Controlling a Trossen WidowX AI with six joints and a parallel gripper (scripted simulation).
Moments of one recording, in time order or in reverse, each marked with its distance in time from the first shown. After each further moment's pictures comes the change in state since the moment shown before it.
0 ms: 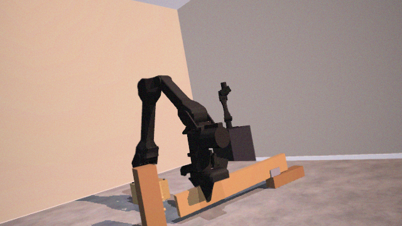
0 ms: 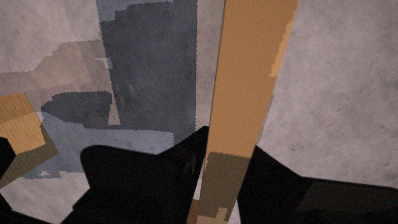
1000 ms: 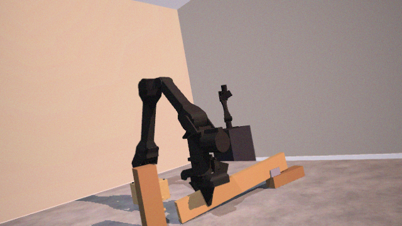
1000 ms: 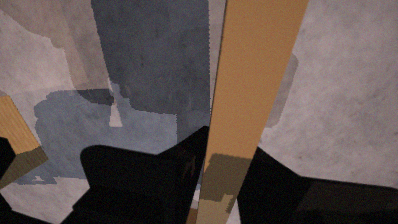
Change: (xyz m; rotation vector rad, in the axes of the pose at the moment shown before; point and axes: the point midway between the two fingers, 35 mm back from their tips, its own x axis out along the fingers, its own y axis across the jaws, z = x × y) arm 0.014 0.002 0.000 -0.001 -0.002 -0.009
